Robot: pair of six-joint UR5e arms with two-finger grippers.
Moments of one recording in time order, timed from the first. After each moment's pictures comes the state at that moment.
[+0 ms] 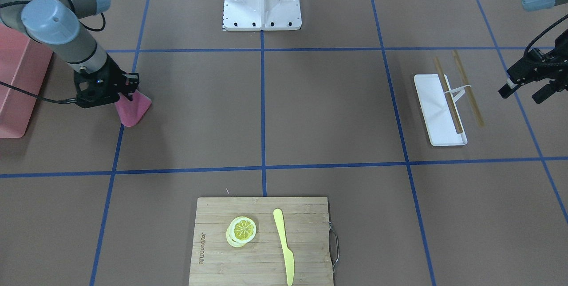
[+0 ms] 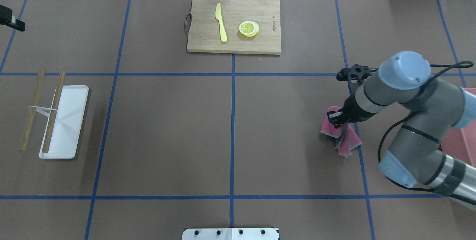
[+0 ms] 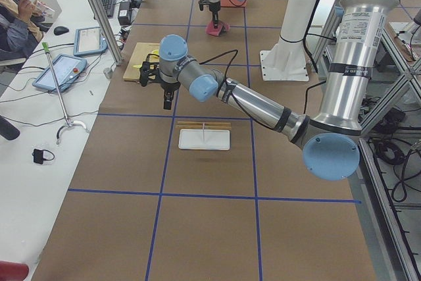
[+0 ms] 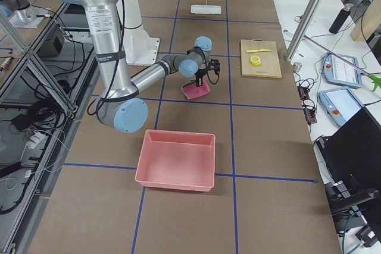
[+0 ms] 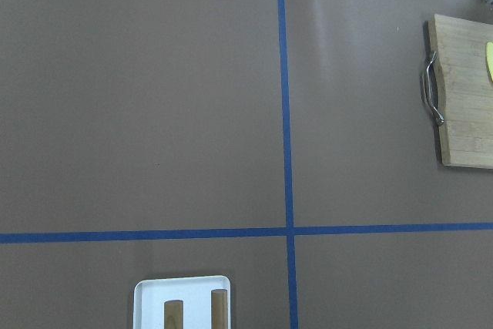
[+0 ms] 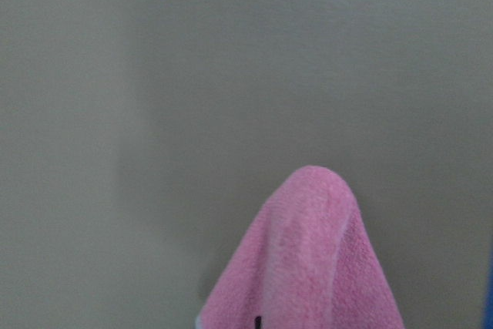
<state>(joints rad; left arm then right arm) -1.31 -1.73 -1.87 -1.85 -2.42 -0.72 0.64 -1.28 1.77 -1.33 2.09 1.01</state>
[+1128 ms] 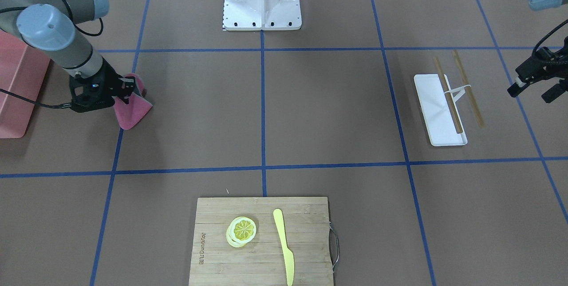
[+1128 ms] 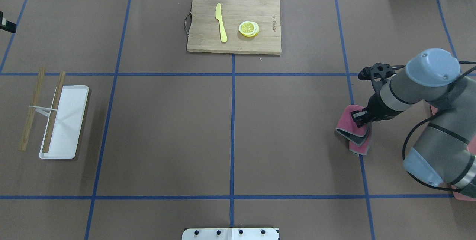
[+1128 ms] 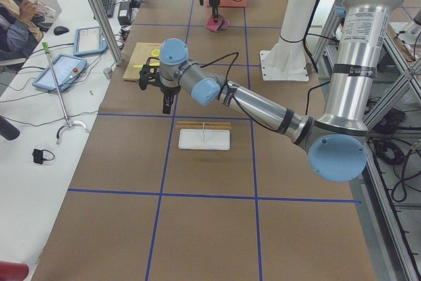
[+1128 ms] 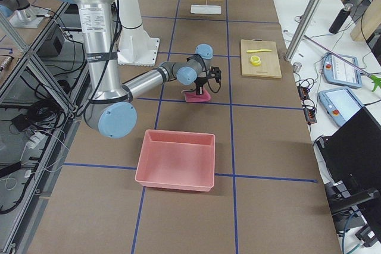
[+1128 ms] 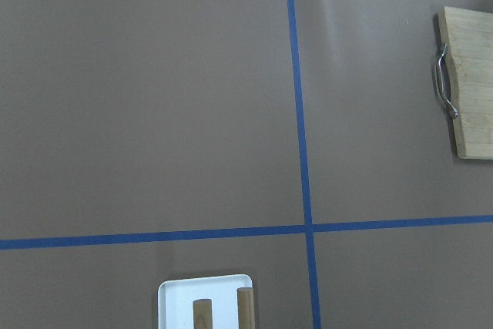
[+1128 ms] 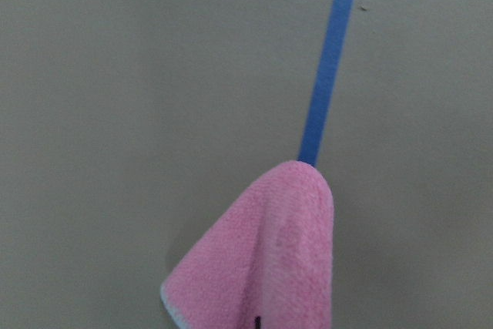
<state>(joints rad) -1.34 -1.70 -1.87 -1.85 -2.42 -0.65 0.75 -1.51 1.87 -1.32 2.13 0.79</state>
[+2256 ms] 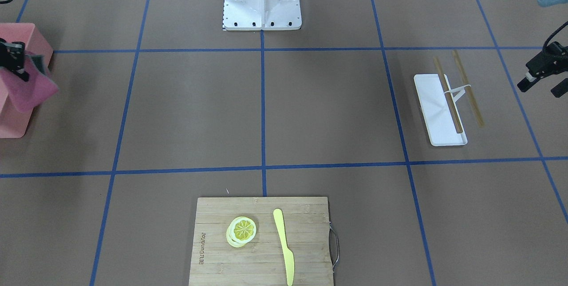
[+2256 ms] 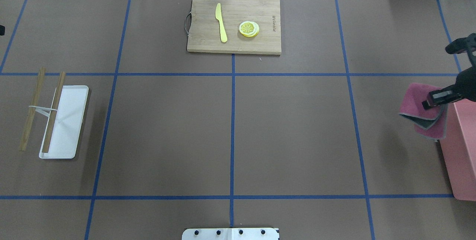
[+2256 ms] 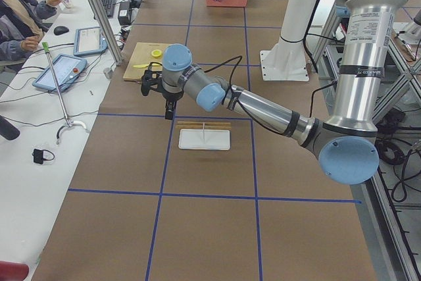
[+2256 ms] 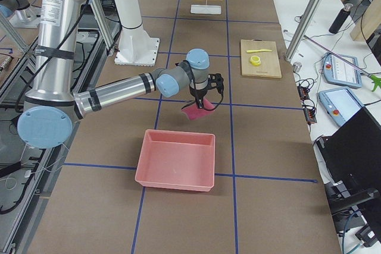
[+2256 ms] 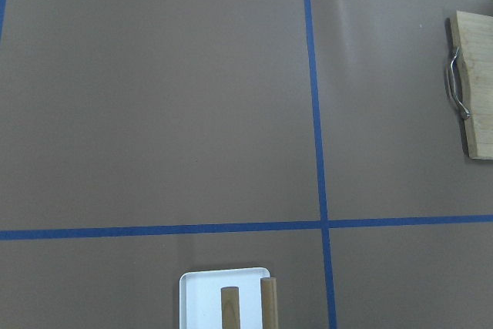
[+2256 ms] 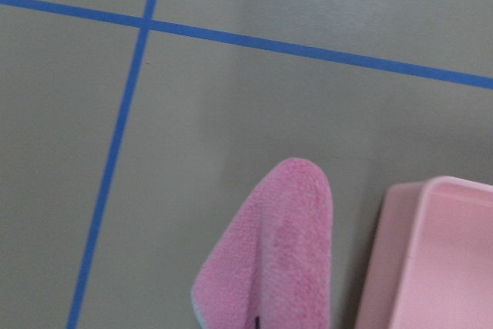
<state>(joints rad) -1.36 -1.65 -1.88 -1.86 -2.43 -0.63 1.18 -1.80 2.04 -1.33 2.31 0.40</state>
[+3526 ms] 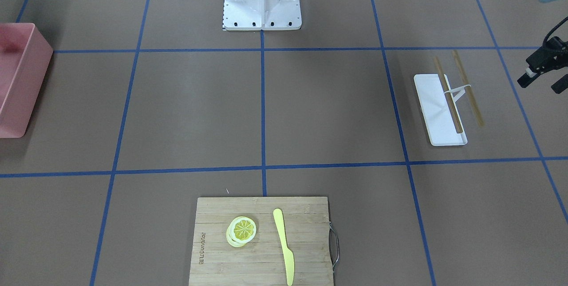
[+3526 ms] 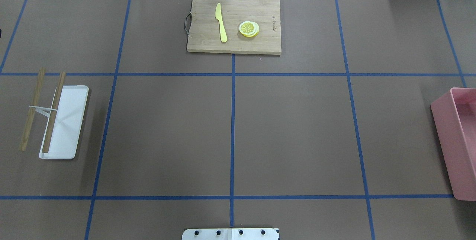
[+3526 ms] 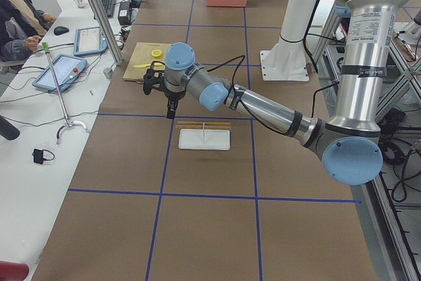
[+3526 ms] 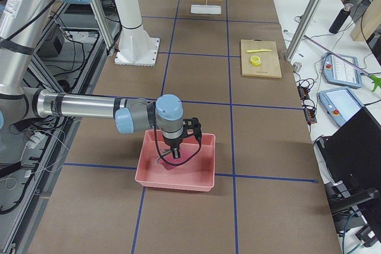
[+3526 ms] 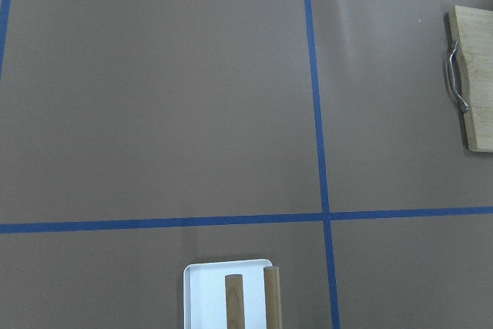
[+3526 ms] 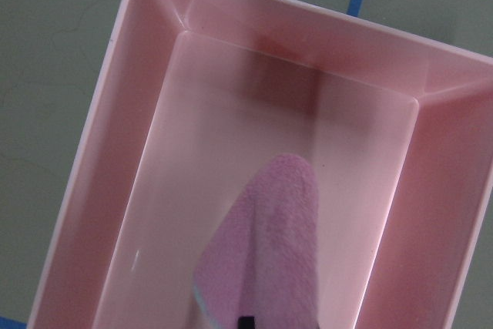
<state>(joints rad) -1.37 -1.64 -1.90 -1.86 -2.43 -0.62 1.40 -2.00 1.94 -1.33 2.31 -0.02</state>
